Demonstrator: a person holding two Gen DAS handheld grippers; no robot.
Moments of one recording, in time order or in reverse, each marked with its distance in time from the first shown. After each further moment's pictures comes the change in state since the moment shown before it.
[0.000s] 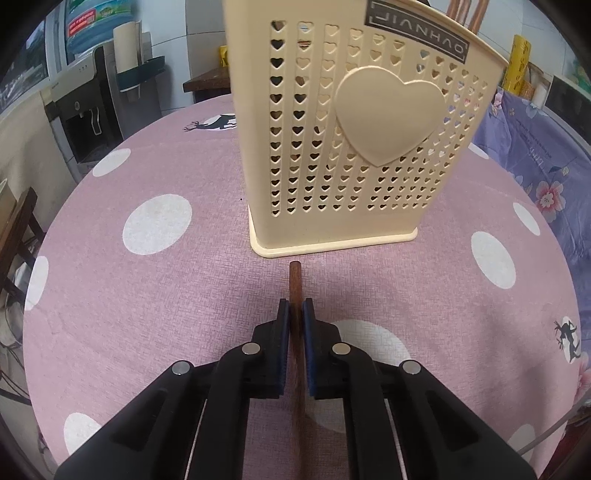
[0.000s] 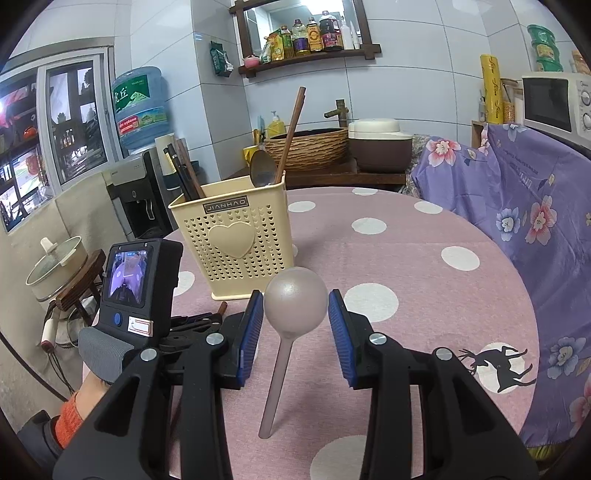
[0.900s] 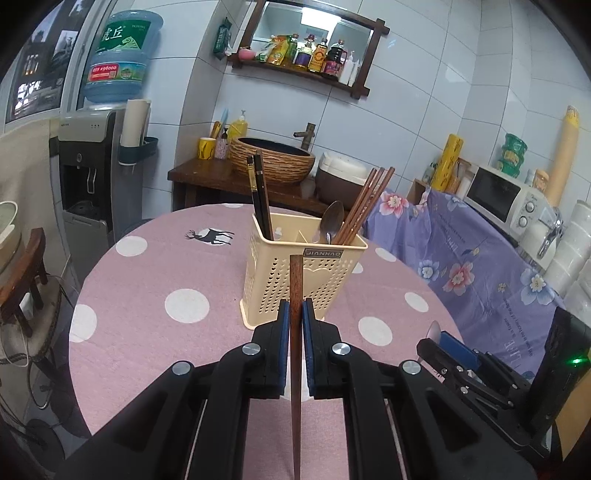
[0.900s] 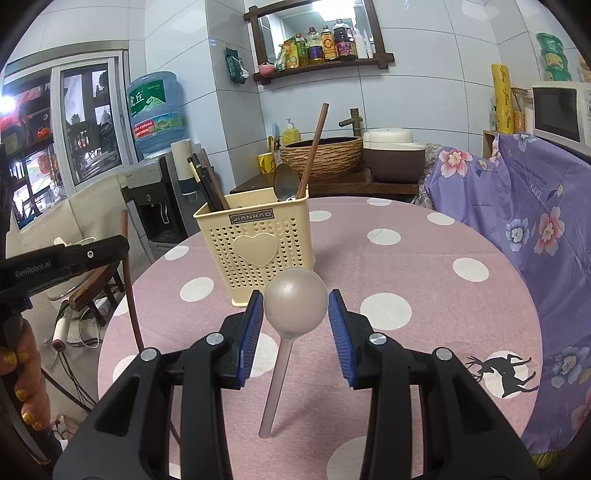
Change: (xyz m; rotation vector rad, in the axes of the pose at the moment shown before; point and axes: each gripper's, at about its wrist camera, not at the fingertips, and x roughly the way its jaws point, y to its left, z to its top) left arm -0.175 0.038 -0.004 -0.047 -0.367 -0.265; right arm -0.015 0.012 0.006 -0.026 -0.030 0.053
